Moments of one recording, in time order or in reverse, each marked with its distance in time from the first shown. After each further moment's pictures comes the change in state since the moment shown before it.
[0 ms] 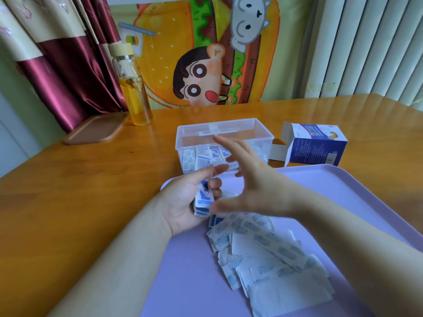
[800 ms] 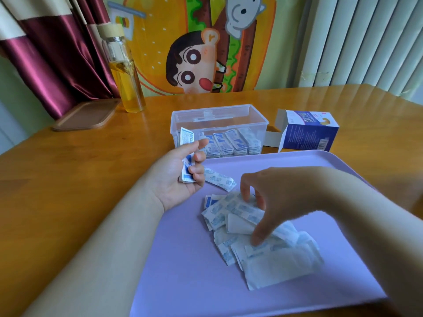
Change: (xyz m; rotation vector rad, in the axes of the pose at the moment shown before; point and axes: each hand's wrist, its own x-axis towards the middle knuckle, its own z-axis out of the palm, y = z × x) left_hand -0.001 0.009 -0.005 -0.051 0.066 0.112; right_hand -0.030 -0.022 -0.024 -0.586 -0.583 0.390
